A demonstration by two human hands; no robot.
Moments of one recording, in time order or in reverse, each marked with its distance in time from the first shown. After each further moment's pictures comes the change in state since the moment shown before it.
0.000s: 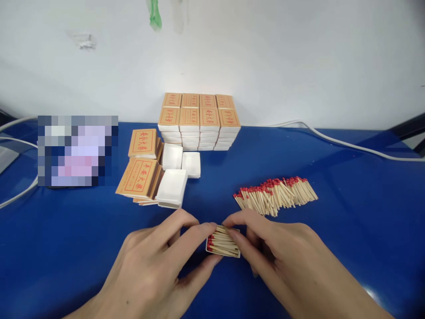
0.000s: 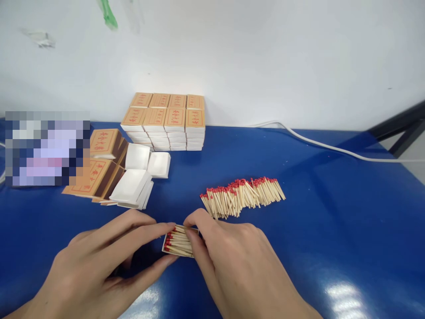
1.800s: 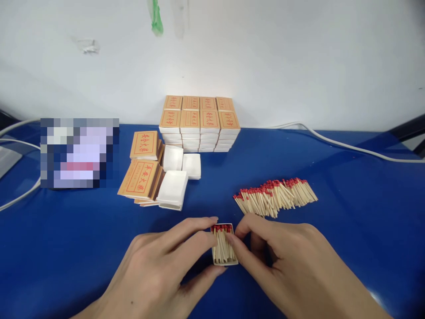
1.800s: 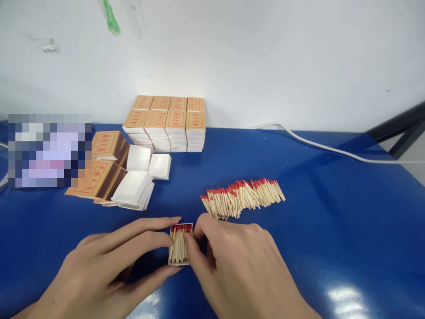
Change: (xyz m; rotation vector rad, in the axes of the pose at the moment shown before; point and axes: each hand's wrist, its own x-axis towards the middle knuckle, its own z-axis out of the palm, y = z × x) left_hand 0.000 -0.002 0.001 -0.056 -0.045 0.040; right_hand -0.003 0.005 0.008 -0.050 0.129 -0.015
